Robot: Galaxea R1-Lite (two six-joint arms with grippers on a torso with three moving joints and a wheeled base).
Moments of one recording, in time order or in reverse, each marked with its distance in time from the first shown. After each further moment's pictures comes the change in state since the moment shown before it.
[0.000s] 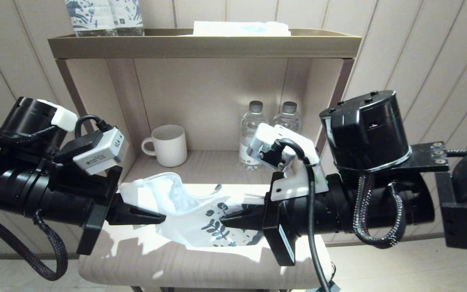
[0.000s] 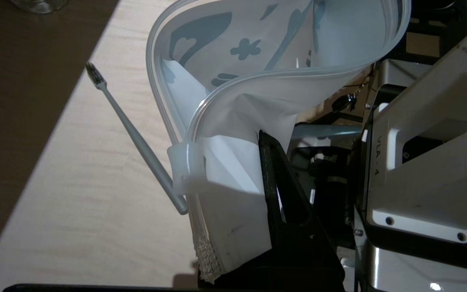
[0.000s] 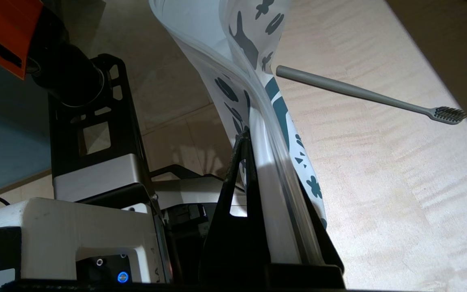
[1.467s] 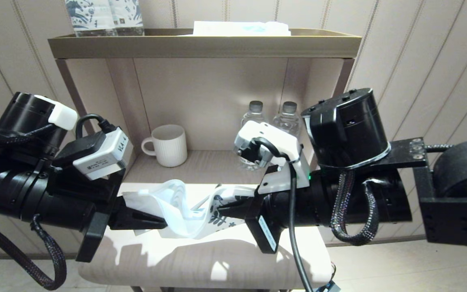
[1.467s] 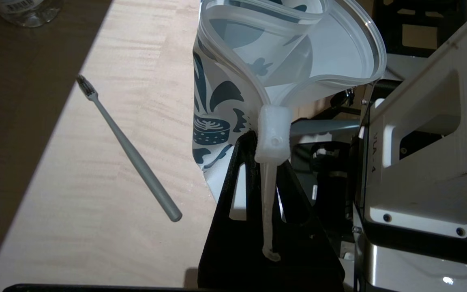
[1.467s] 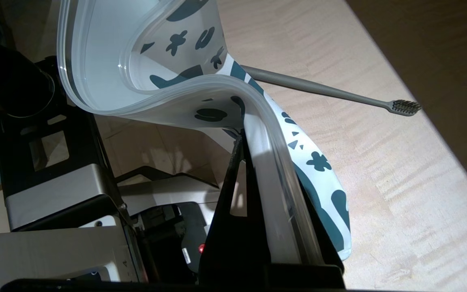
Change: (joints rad) left arm -0.062 -0.027 -0.008 0.009 0.051 -0.008; right arm 0.028 0.042 -0.063 0.034 -0.157 0.000
